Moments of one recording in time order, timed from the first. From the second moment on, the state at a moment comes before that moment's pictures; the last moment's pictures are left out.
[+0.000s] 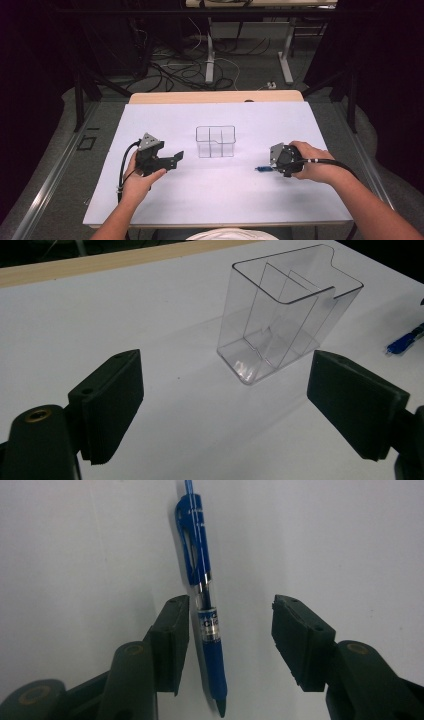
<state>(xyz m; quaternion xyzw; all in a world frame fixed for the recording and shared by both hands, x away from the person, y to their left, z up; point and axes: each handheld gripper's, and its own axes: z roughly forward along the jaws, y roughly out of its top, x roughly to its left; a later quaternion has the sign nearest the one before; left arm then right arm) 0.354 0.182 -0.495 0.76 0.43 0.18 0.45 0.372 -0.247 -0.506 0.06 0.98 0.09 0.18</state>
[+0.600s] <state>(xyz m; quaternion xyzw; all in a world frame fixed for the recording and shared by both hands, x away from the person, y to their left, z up) 0.355 0.182 -0.498 0.77 0.43 0.18 0.45 0.375 -0.258 -0.521 0.04 0.98 0.04 0.17</state>
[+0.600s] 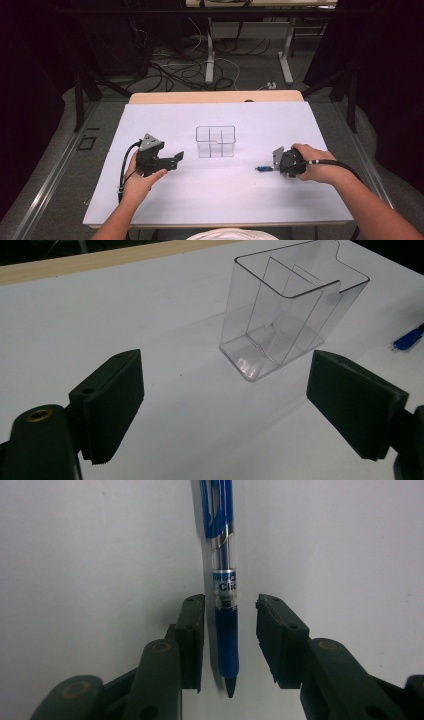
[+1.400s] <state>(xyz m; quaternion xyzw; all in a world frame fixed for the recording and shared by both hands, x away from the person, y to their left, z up) 0.355 0.181 -0.498 0.77 0.42 0.18 0.44 0.378 -0.256 -0.529 0.01 0.99 0.03 0.16</state>
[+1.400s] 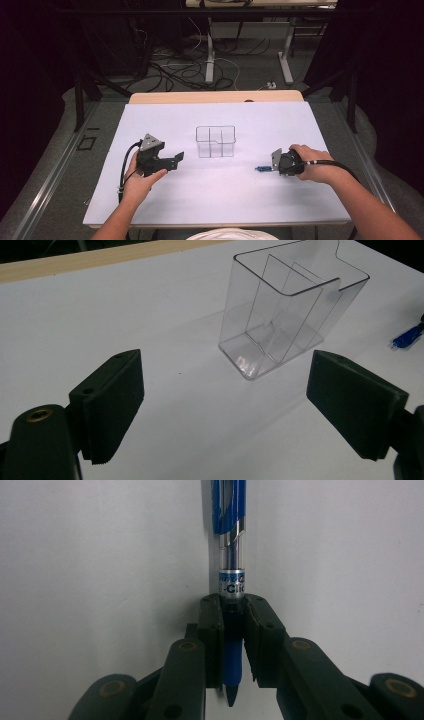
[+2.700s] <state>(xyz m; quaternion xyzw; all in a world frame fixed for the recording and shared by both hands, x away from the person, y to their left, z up) 0.354 0.181 -0.496 0.77 0.42 0.18 0.45 0.367 -0.238 -0.495 0.08 0.97 0.13 0.17</state>
